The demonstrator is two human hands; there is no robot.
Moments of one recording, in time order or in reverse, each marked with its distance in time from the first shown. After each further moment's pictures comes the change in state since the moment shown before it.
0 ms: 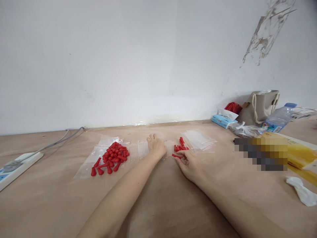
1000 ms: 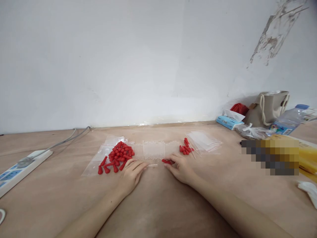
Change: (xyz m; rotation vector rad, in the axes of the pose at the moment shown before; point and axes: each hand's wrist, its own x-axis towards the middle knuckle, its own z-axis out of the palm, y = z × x) left_hand -0.112 -0.133 -0.007 -0.304 0.360 0.587; right_hand 0.011 -0.040 0.026 0.237 -0.325 -0.096
